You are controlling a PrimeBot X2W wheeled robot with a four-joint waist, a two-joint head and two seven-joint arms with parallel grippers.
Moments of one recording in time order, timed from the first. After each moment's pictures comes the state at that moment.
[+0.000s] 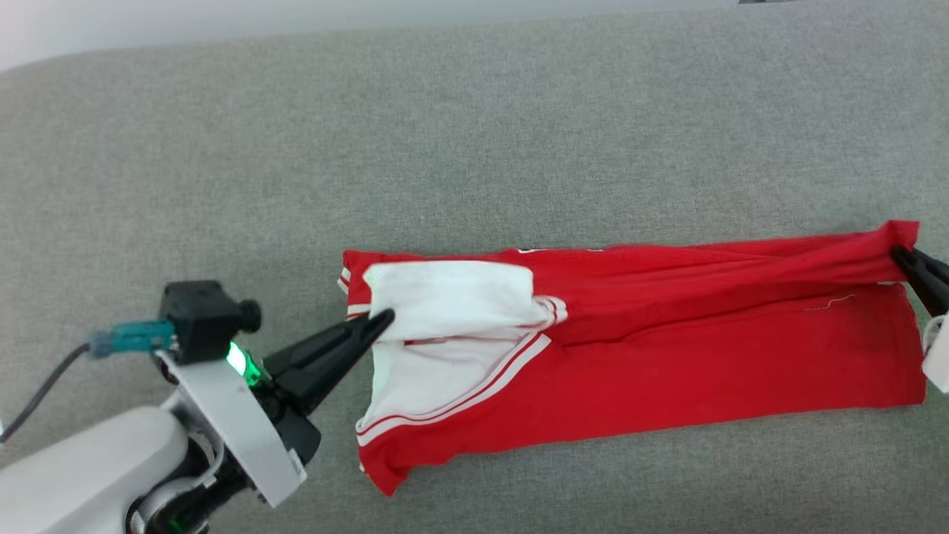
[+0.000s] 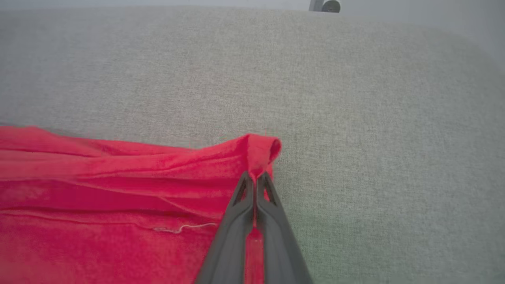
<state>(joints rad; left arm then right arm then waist) -0.84 0.96 -1.24 -0.10 -1.24 -0.12 -0.26 -0.50 -0.69 0.34 0.36 0.76 0.13 0.24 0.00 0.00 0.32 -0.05</state>
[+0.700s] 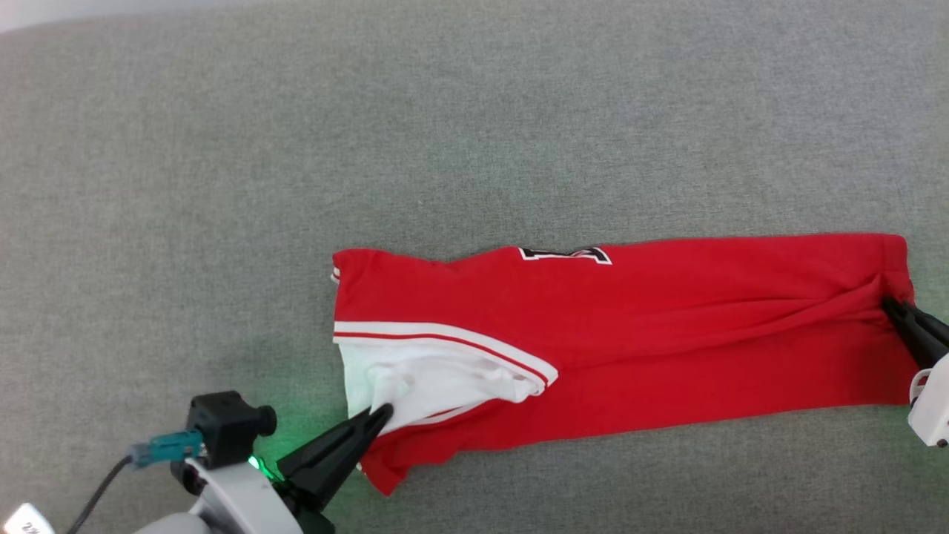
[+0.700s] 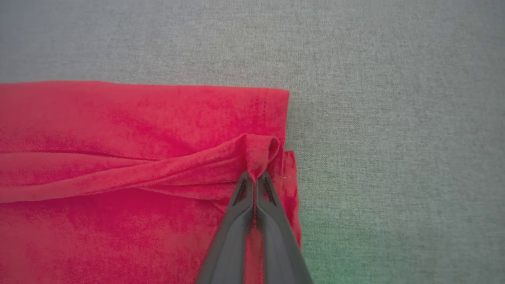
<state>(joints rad) -0.42 0.86 -1.00 -0.07 -1.12 -0.09 -0.26 -0.28 -0.56 0.10 0.18 0.64 0.13 0.34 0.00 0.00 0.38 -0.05</state>
